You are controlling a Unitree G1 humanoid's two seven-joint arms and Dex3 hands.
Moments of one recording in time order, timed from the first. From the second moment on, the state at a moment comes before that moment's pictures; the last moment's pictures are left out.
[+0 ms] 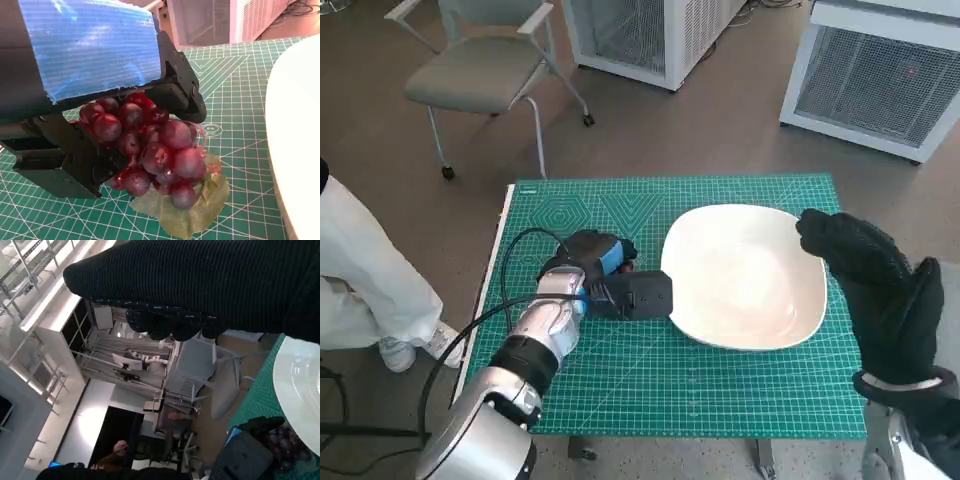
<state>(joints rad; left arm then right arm) -1.08 0.20 -0.54 1.23 0.69 0.11 -0.02 -0.29 -0.19 -0.16 -0.13 0.31 -0.21 0.32</state>
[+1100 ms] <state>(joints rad) -0.89 0.40 -0.42 0.44 0.70 0.24 -0.13 -0.29 -0.19 -0.16 -0.12 0.31 -0.21 0.32</state>
